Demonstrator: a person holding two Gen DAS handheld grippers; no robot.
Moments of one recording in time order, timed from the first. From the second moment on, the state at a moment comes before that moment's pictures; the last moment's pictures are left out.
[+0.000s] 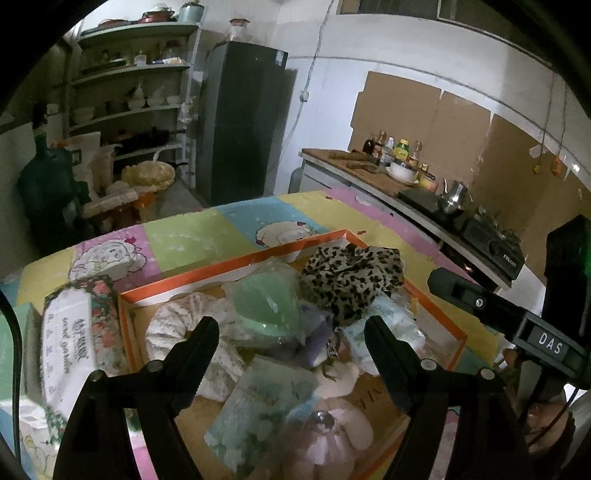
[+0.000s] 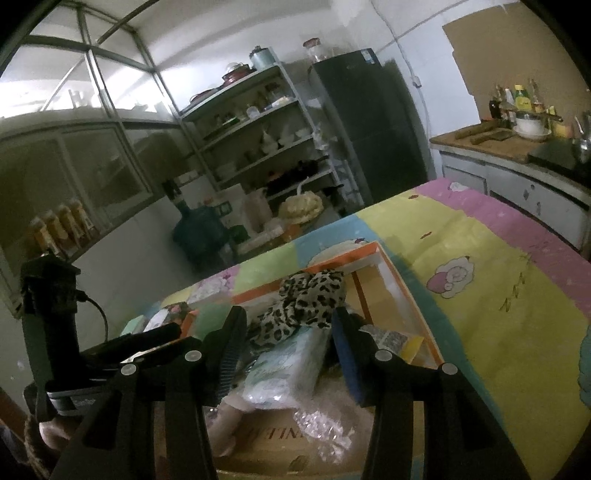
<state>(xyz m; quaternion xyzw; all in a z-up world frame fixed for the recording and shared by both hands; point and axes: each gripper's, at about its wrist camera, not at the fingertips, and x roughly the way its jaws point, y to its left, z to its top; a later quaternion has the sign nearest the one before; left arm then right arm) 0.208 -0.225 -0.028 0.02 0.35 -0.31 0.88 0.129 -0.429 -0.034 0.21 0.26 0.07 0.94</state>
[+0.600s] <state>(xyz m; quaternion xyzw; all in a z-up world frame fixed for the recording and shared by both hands) 0.128 -0.165 -0.003 0.00 0.27 -0.20 0.94 0.066 -0.357 -0.007 0.14 0.24 0.05 0.96</state>
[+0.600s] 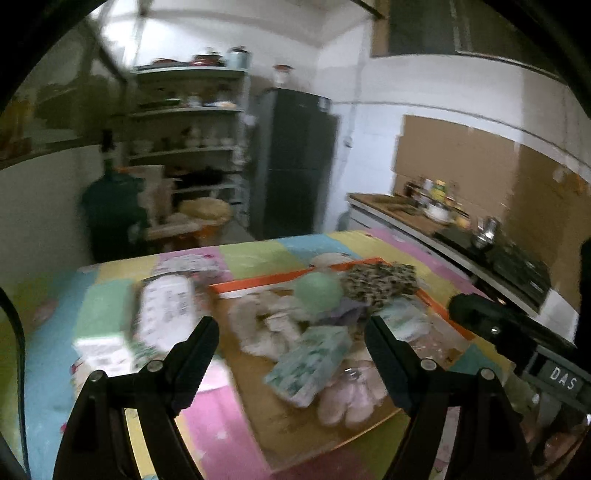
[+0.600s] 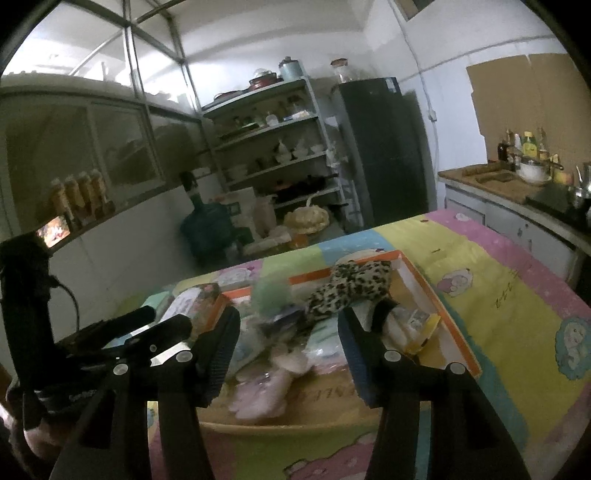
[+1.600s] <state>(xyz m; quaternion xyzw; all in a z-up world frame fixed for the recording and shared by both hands) -0.004 -0.062 0.010 -0.01 0.21 -0.01 0.98 -0.029 -0.218 0.015 0.03 0.19 -0.04 0.98</state>
